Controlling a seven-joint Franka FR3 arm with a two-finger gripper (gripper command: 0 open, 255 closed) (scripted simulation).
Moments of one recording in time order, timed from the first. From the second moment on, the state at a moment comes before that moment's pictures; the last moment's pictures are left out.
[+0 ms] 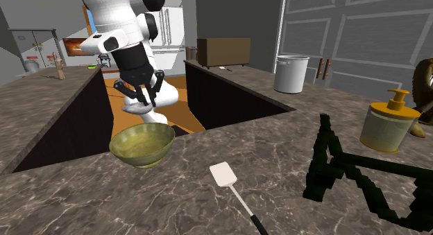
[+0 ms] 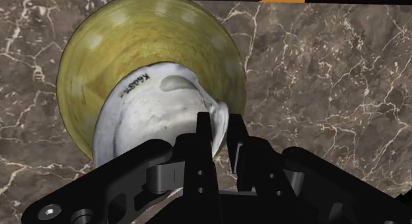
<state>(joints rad) -0.22 -0.51 -0.26 -2.12 0.06 1.48 -0.01</state>
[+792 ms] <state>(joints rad) -0.23 -0.53 -0.27 -2.29 0.05 1.63 -0.03</state>
